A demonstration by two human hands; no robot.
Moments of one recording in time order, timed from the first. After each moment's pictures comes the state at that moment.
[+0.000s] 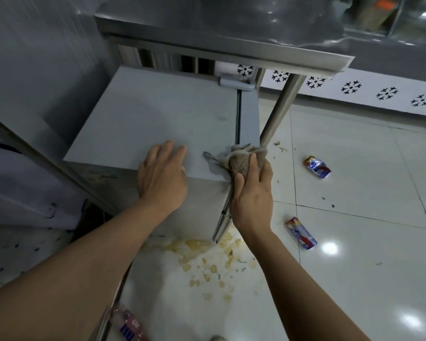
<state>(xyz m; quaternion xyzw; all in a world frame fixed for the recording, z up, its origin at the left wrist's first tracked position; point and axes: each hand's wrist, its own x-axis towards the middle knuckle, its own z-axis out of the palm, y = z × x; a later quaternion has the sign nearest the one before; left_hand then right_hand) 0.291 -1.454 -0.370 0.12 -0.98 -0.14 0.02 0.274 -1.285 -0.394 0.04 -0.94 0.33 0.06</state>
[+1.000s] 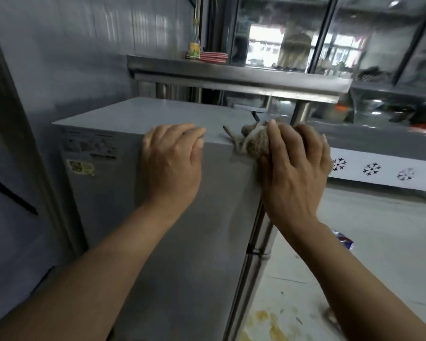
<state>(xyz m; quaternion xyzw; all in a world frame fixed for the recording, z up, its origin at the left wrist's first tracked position) 0.286 -1.469 -0.463 0.02 -0.85 -0.17 0.50 0.243 -1.289 -0.472 0.20 -0.79 0.11 0.57</state>
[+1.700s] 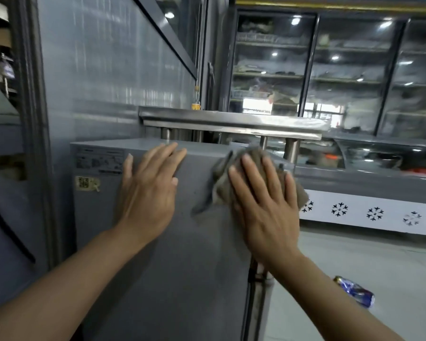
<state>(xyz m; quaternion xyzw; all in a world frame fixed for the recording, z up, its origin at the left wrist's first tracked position) 0.312 -1.497 -0.495 -0.04 -0.85 -0.08 0.52 0.247 -1.298 -0.520 0.26 -0.77 0.02 0.58</state>
